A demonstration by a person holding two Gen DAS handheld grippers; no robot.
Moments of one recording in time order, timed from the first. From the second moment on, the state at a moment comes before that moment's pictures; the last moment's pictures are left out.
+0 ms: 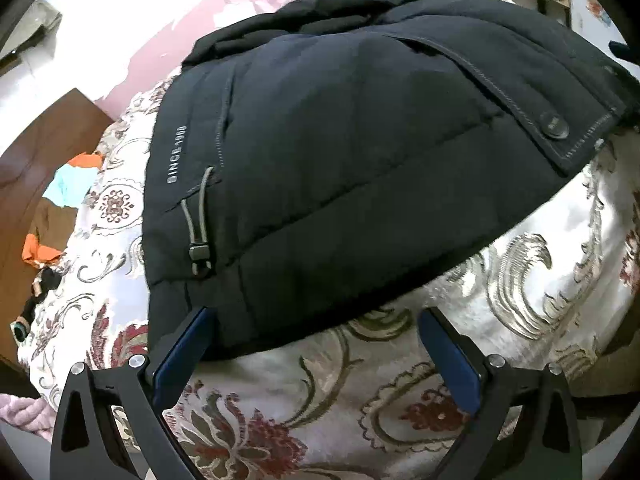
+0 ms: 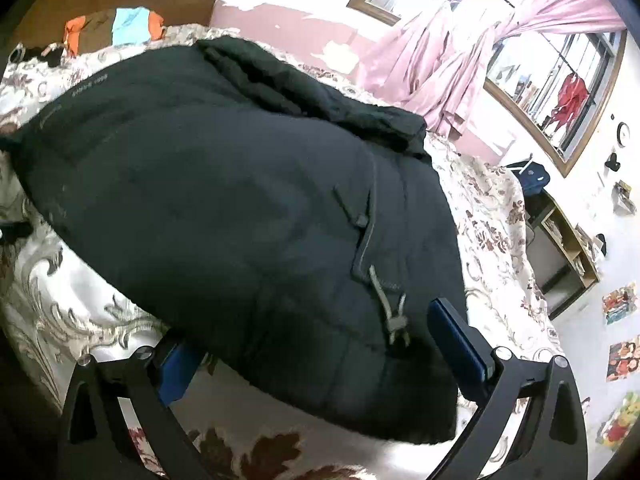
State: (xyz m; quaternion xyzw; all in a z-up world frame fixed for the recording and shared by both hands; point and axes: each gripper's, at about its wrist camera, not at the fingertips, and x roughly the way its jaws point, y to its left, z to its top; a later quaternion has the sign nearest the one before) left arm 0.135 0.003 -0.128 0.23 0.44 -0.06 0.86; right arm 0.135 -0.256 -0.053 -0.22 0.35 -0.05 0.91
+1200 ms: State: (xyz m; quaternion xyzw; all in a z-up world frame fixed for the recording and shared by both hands) left arm 0.148 0.025 -0.117 0.21 0.37 0.04 0.90; right arm 0.140 -0.251 -0.053 -0.23 0.40 0.00 0.89
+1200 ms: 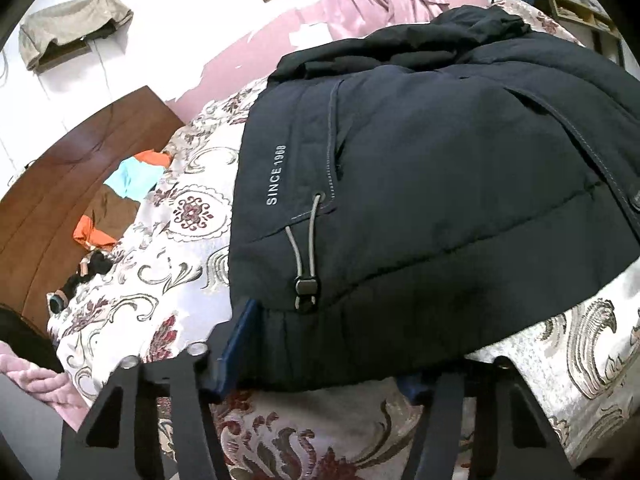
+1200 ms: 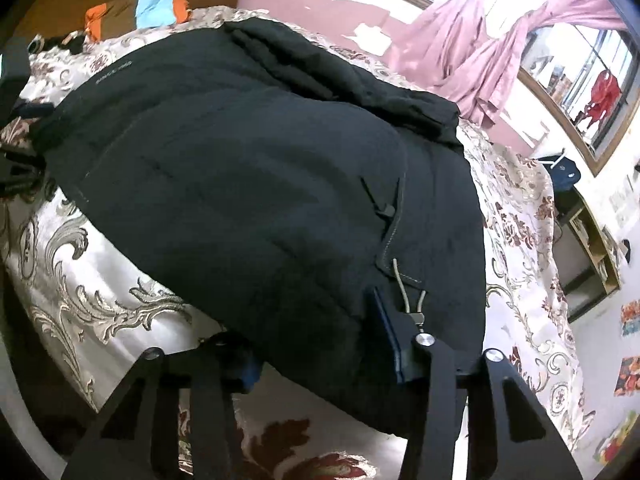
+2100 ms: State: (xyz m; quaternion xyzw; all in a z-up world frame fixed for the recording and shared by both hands) left arm 0.101 0.036 -0.018 0.13 0.27 -0.02 0.95; right arm 0.100 -0.275 0.004 -0.07 0.27 -0.01 0.96
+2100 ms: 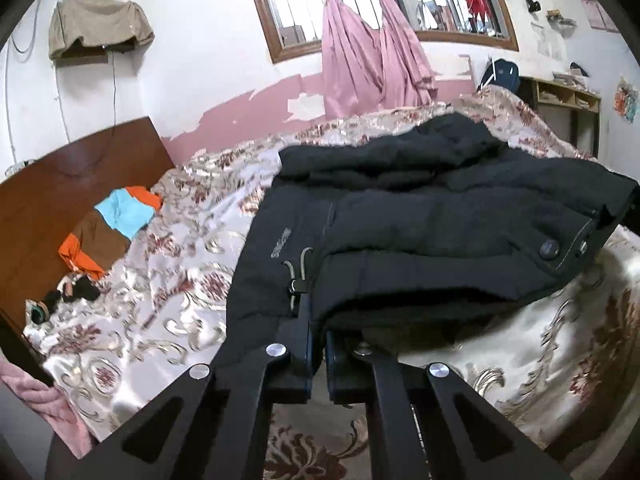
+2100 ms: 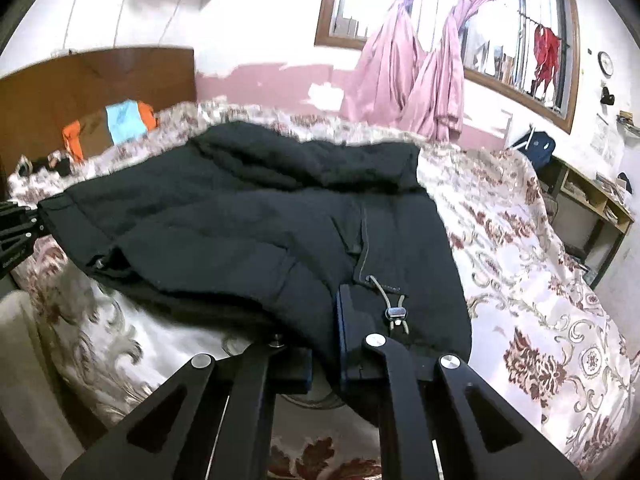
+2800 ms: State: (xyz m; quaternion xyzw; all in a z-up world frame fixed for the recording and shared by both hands) left arm 0.015 0.040 0.100 0.14 0.16 -0.03 0.98; right arm -0.013 -0.273 0.109 -0.07 0.11 0.00 0.99
